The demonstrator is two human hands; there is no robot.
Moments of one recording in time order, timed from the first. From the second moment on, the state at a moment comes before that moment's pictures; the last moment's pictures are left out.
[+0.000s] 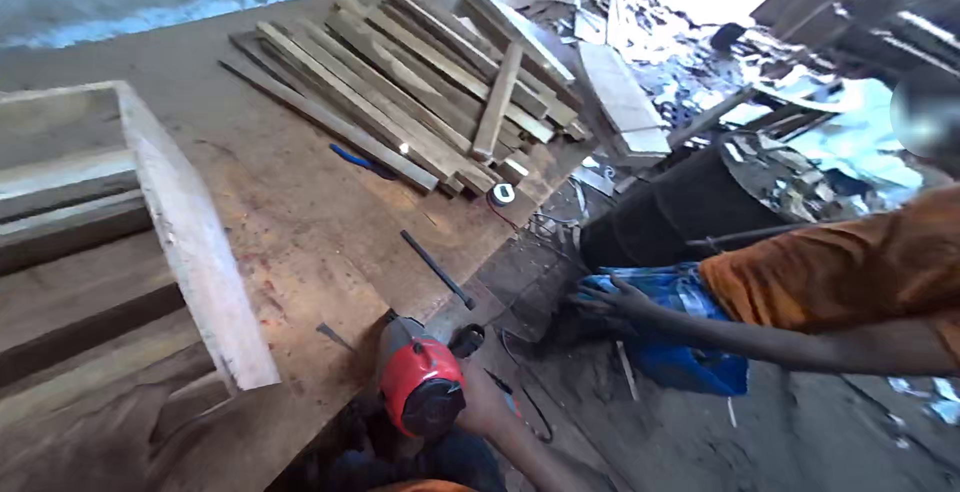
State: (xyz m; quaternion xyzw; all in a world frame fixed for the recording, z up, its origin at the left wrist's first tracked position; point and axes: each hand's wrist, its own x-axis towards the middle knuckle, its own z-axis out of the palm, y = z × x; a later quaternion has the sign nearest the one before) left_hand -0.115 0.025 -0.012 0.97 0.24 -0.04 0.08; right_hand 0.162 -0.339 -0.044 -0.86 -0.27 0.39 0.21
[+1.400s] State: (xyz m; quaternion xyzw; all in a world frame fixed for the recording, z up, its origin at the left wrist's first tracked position) left_hand -0.175 0.063 -0.007 0.96 0.27 -0.01 0.05; right_hand 0.153 -0.313 0.029 -0.74 -0.23 0.39 0.49
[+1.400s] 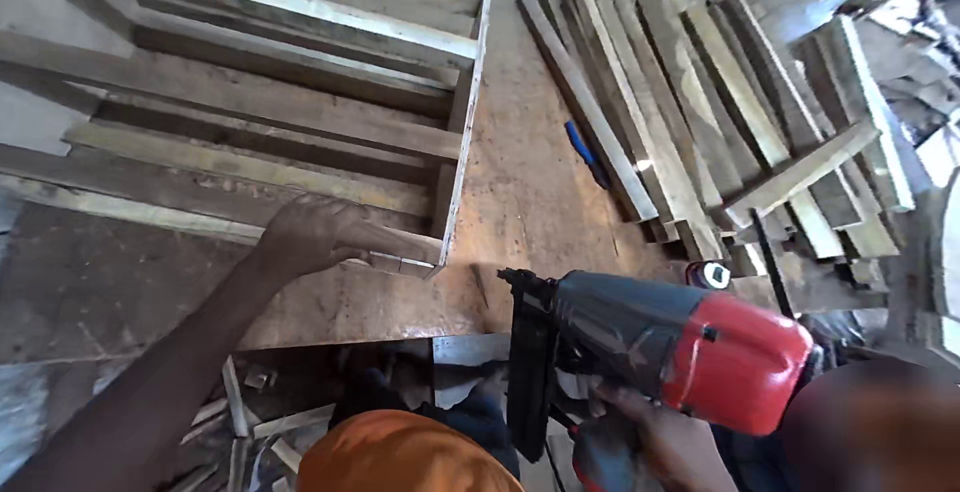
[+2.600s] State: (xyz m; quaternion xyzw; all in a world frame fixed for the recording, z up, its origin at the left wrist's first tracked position) left_hand -0.022 0.041 -0.021 0.96 0.28 0.02 0.01; right_hand 0.139 -0.353 0.030 -0.85 -0.21 0.31 0.36
